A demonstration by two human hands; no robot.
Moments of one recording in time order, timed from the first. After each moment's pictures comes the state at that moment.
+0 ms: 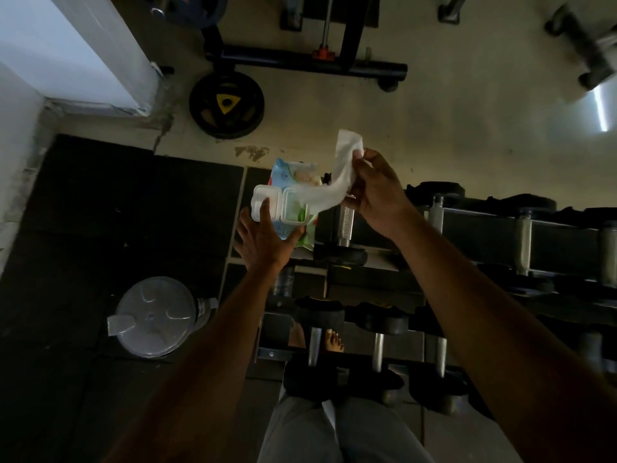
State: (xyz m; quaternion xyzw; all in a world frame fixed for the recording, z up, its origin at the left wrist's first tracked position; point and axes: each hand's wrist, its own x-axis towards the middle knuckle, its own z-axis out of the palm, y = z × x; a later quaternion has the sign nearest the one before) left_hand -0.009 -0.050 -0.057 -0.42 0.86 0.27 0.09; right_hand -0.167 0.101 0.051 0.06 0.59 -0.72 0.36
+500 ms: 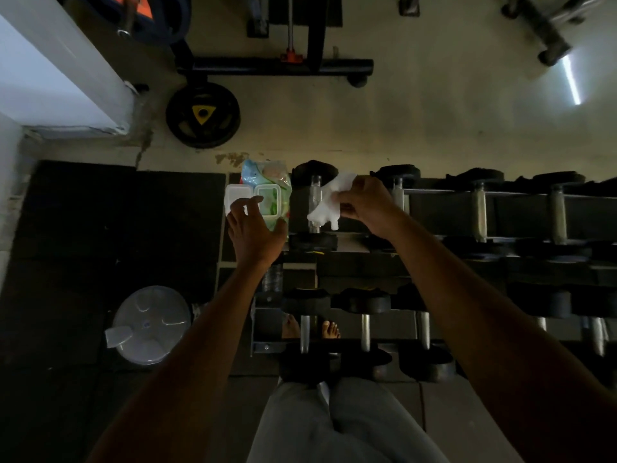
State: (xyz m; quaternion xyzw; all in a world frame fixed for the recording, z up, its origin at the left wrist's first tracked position) left_hand -0.008 -0.012 -0.007 -0.34 0.88 0.32 -0.02; right_hand -0.158 0.176 0.050 0.09 0.73 -0.57 0.37
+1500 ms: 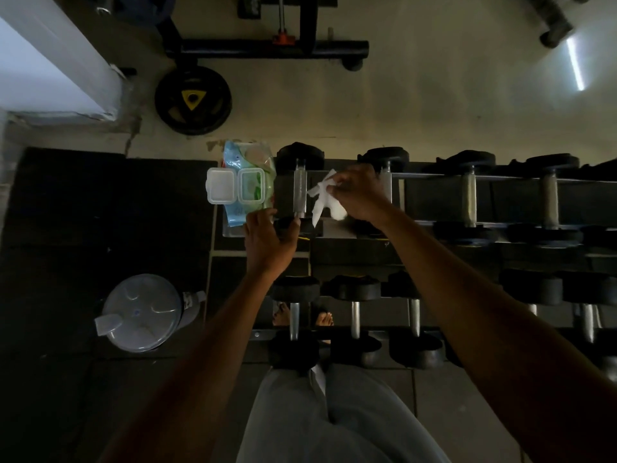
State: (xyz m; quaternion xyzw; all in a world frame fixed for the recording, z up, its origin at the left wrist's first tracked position) left_hand 0.013 0.050 -0.035 -0.31 0.85 0.42 0.00; right_hand -0.156 0.205 0.031 -0.16 0.91 -0.28 0.27
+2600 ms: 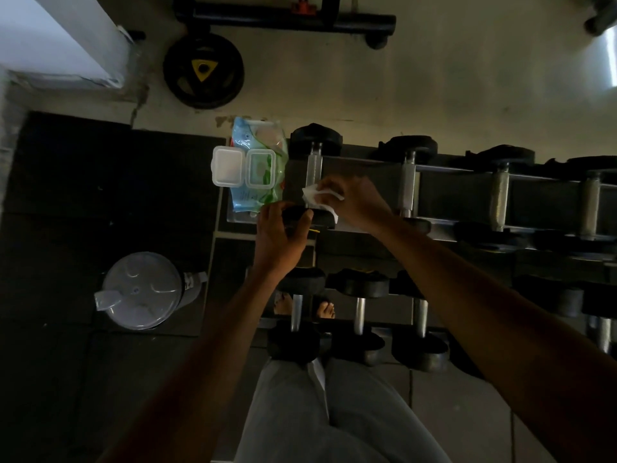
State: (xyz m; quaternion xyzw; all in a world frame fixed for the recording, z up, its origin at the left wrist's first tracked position) left_hand 0.017 0.053 -0.050 -0.30 0.81 0.50 -0.03; right_hand -0.144 0.191 -0.029 -0.34 0.87 -0.28 0.23
